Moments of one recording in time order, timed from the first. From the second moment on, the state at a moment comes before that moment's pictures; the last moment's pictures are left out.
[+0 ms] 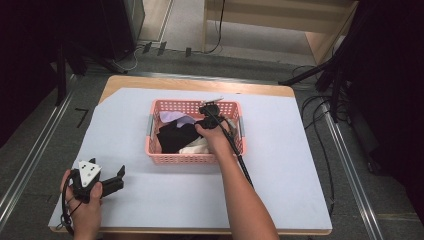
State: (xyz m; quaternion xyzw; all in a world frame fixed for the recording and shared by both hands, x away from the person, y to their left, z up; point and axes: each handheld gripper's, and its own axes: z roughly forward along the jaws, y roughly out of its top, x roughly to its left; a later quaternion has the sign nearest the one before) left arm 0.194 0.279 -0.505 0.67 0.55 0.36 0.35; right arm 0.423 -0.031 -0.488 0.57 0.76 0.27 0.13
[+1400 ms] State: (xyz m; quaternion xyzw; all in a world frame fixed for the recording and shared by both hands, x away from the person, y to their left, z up) left arm 0.195 0.278 -0.506 0.67 0.55 0.36 0.34; right arm 0.374 -0.088 -0.375 0.47 0.63 0.55 0.29
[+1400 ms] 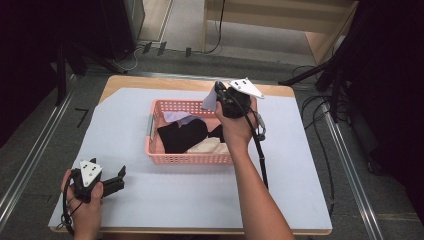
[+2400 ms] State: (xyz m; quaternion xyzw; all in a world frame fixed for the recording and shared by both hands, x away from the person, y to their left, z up) left arm 0.193 0.280 -0.505 0.67 0.55 0.37 0.35; right arm 0.355 -0.207 -0.398 0.54 0.56 0.53 0.34
